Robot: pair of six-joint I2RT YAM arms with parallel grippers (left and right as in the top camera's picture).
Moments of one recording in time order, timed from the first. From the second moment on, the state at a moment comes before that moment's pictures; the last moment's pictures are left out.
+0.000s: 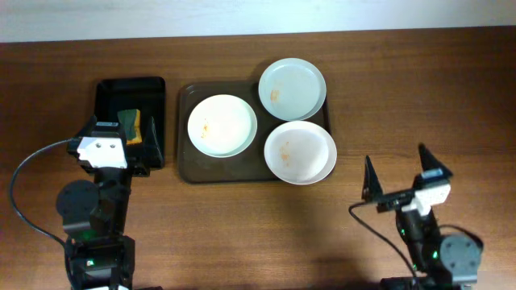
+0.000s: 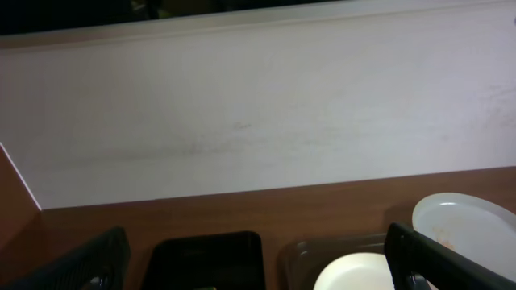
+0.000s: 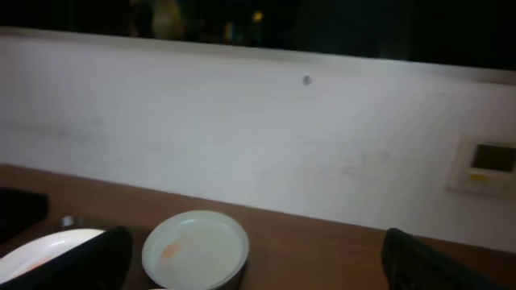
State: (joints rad) left arm 0.10 0.75 0.60 0.12 0.12 0.09; right arm 0.00 0.29 0.34 0.07 -0.20 -0.07
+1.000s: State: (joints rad) left arm 0.11 1.85 1.92 -1.31 0.26 0.14; right arm 0.25 1.81 1.88 -0.87 -0.44 0.11
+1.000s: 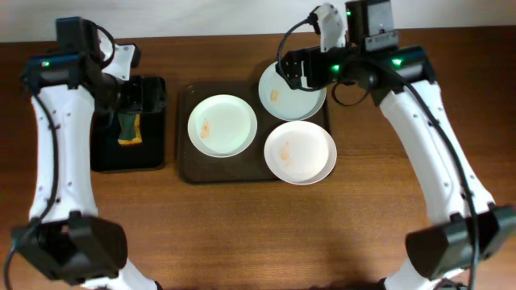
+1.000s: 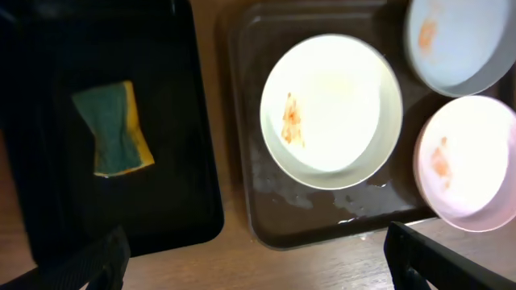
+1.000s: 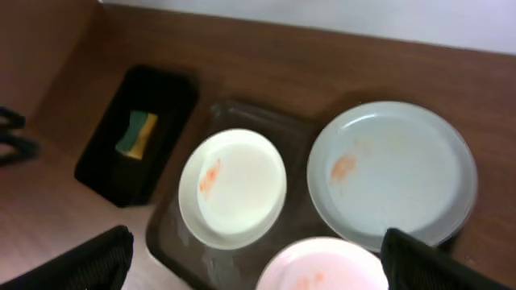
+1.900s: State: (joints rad) left arm 0.18 1.90 1.94 -1.19 -0.02 0.01; right arm 0.51 2.34 1.88 -0.73 -0.12 0.55
